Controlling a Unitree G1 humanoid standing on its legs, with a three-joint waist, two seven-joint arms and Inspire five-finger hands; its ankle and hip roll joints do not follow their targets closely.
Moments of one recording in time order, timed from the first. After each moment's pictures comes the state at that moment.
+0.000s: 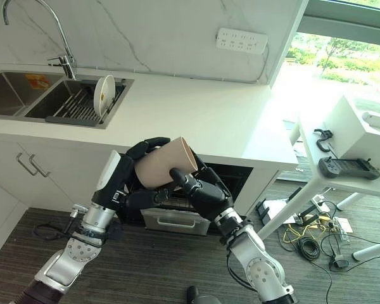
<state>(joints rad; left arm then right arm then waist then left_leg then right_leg) -0.08 0.52 -0.34 -0.08 0.21 -0.48 0.29 0.00 -0.36 0.23 -0.23 1.26 0.15 0.21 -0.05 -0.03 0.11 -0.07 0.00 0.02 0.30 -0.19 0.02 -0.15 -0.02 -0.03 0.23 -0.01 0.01</state>
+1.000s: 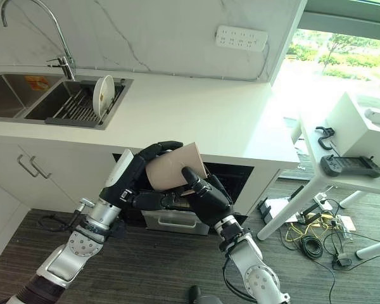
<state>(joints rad) -0.13 0.53 -0.35 -0.10 0.21 -0.43 0.16 0.07 -0.34 0.27 -0.19 1.41 0.07 0.22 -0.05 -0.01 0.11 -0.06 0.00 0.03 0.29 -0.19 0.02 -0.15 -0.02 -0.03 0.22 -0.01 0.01</state>
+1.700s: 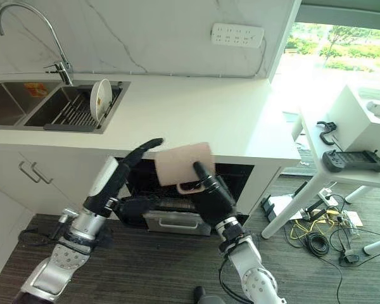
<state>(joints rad) 0.08 0.54 -0.07 -0.02 0.28 -0.41 0.21 0.09 -0.26 0.08 -0.19 1.42 0.03 0.22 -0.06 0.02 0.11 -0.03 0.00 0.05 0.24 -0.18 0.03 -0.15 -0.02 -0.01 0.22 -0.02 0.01</state>
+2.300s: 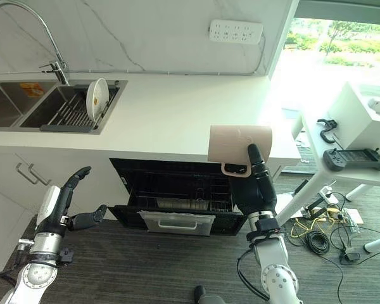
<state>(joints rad) 0.19 0.53 0.04 0.12 0.25 -0.36 0.23 0.09 -0.24 -0.04 -0.19 1.45 0.01 0.22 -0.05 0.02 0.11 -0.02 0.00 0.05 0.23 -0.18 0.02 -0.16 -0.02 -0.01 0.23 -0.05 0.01</state>
